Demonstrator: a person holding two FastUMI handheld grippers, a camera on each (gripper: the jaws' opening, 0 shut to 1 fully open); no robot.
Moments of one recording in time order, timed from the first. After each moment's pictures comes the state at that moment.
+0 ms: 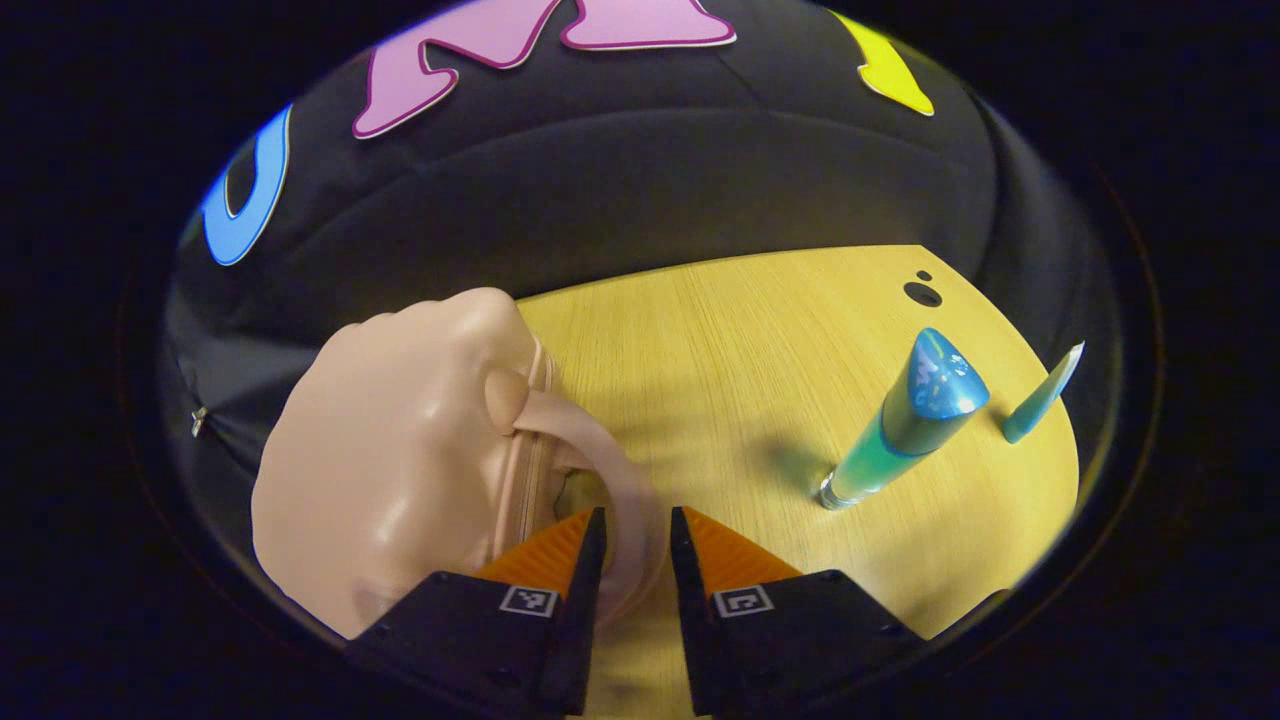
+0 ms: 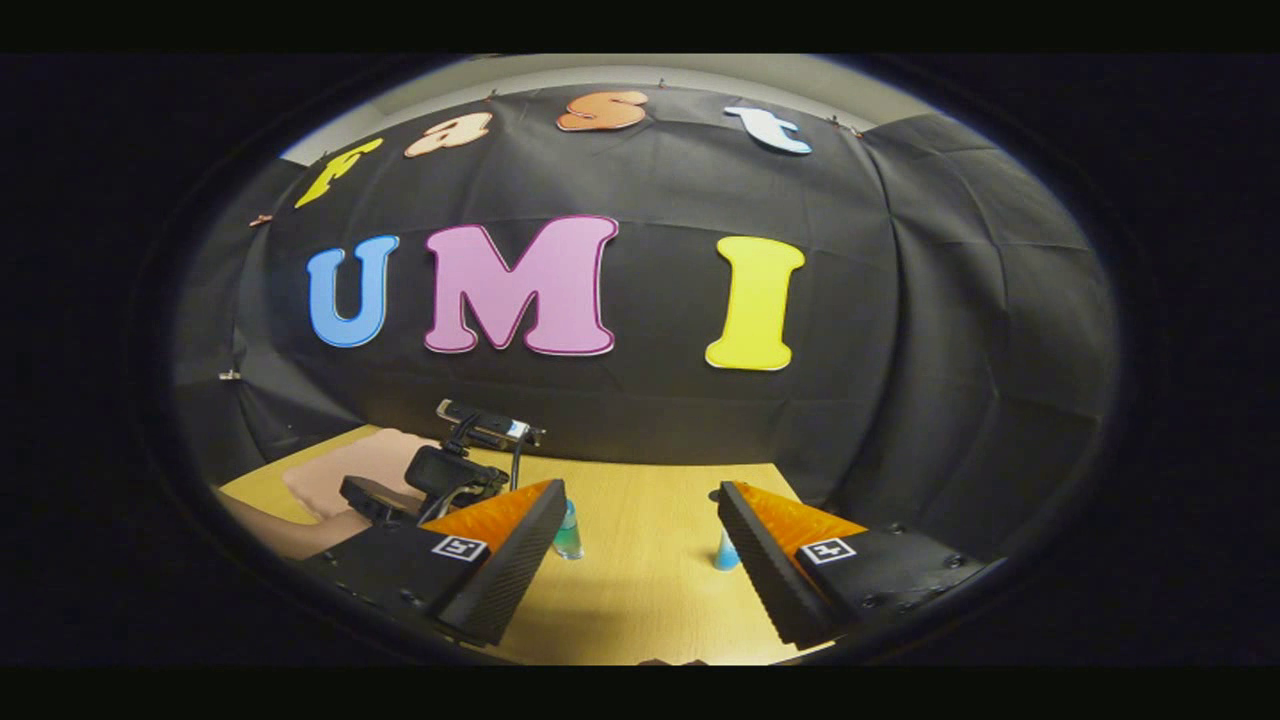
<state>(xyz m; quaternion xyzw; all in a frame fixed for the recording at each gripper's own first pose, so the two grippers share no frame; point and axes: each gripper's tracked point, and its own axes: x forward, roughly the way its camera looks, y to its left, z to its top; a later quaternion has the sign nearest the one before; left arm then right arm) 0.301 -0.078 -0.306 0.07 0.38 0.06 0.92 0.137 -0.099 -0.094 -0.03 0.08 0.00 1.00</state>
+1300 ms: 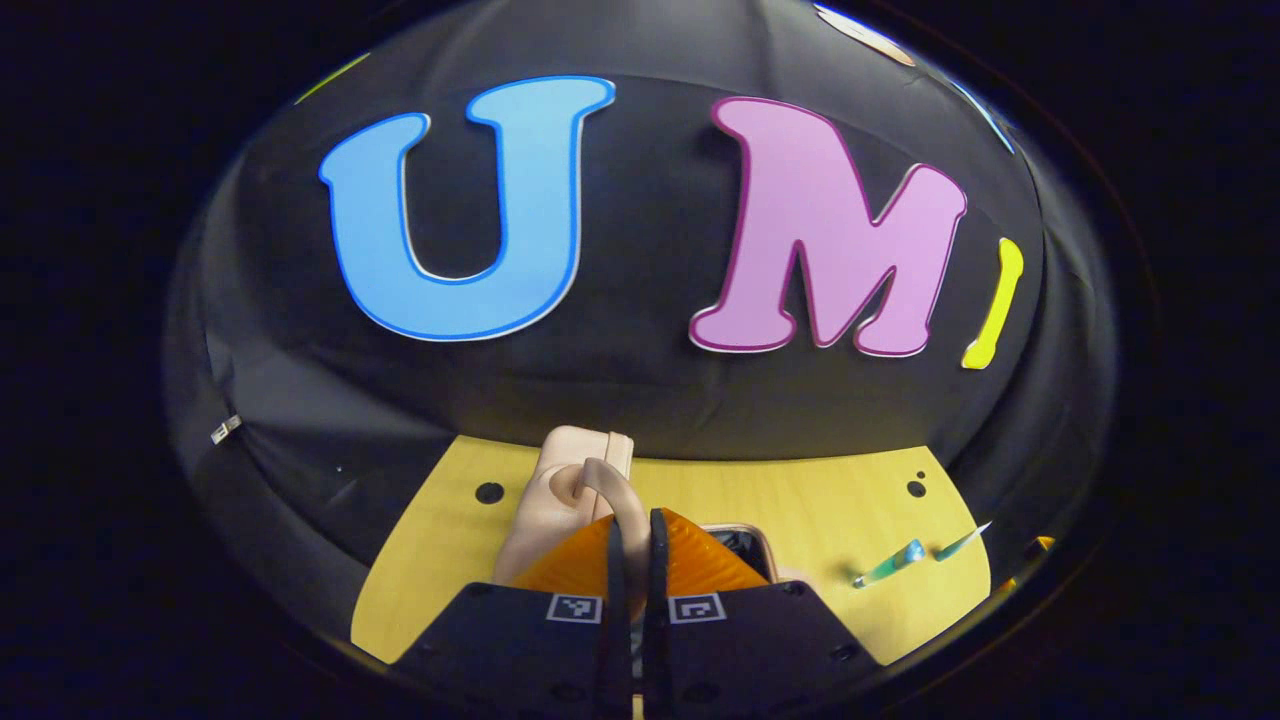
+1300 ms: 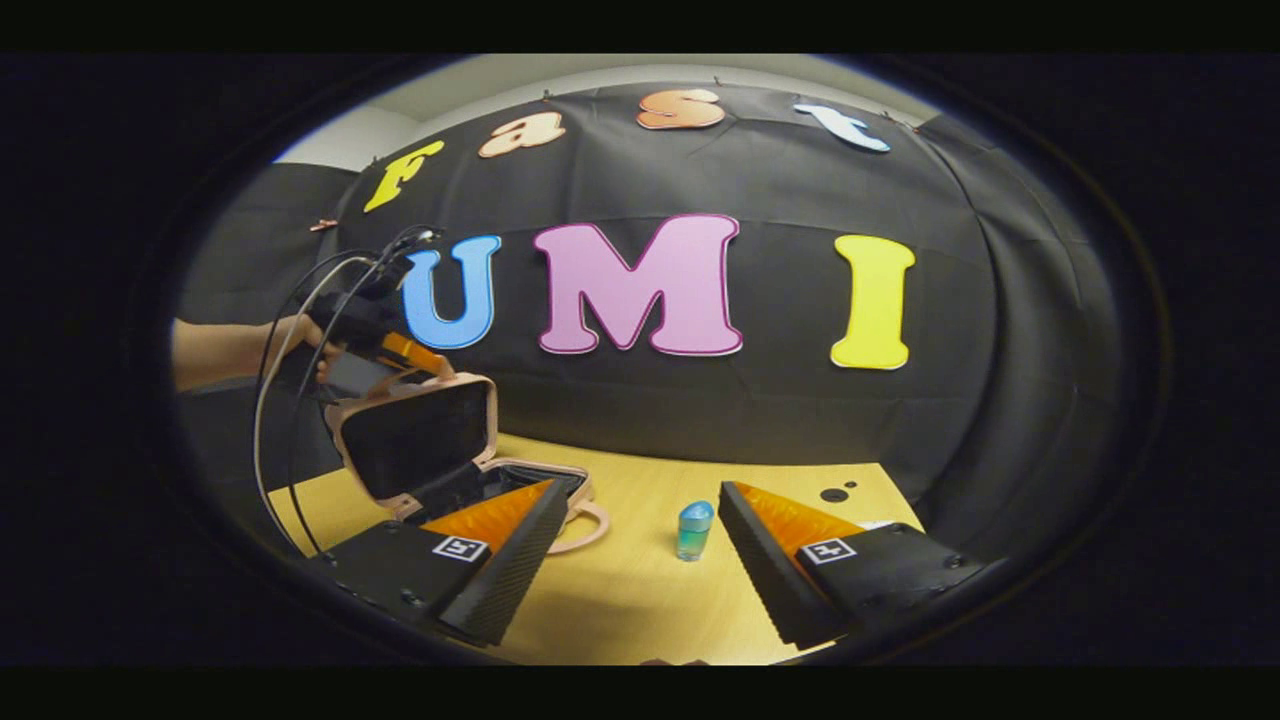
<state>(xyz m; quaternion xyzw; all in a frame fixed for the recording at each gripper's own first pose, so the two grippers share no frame) 0.270 0.203 -0.037 -0.03 0.24 0.05 0.97 0.127 0.021 -0.102 -0.02 0.09 0.12 0.99</state>
